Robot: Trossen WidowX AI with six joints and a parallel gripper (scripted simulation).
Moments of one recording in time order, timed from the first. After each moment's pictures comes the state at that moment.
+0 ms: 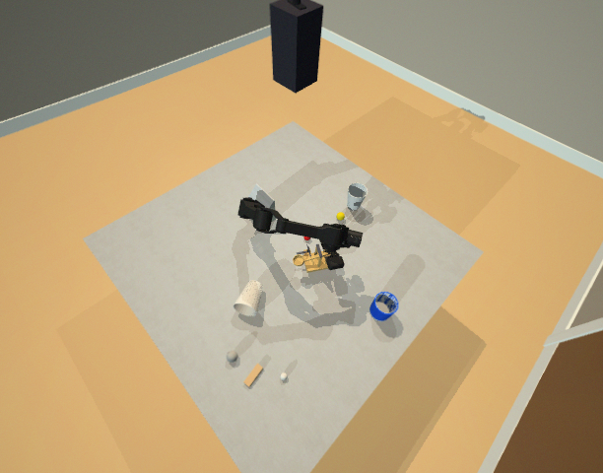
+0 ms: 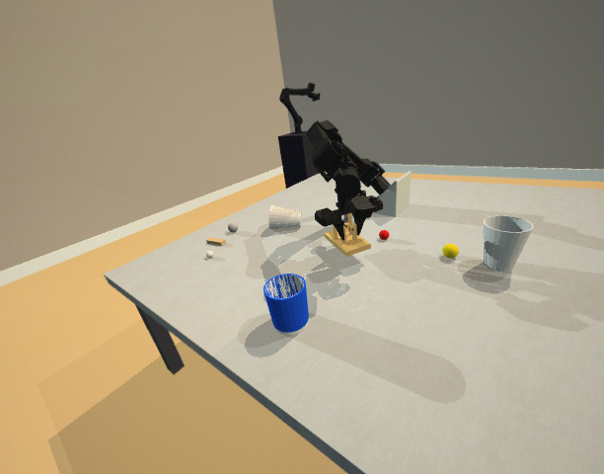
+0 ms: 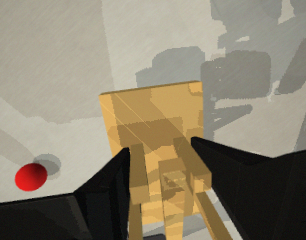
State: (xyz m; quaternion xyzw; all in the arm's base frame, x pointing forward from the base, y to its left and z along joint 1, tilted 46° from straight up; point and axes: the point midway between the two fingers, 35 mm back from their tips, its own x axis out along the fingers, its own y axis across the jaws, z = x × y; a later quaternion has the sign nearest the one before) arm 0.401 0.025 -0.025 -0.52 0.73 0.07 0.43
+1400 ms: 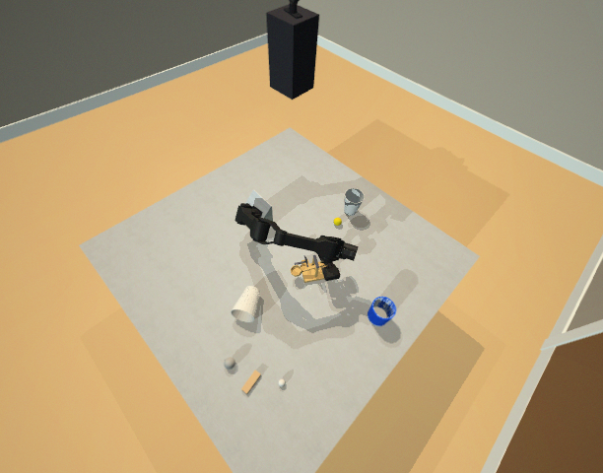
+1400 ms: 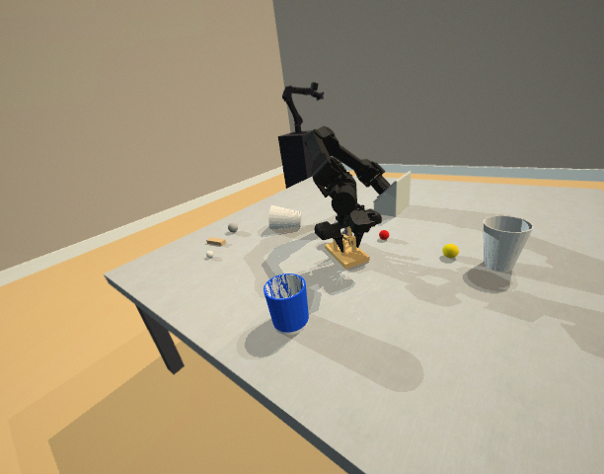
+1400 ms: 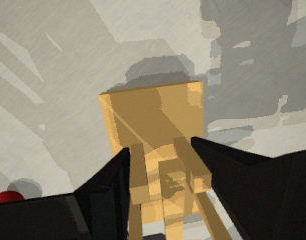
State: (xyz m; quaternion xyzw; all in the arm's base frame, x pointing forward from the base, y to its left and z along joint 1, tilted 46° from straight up) arm 0.403 -0.006 -0.051 -0.52 0.73 0.06 0.44
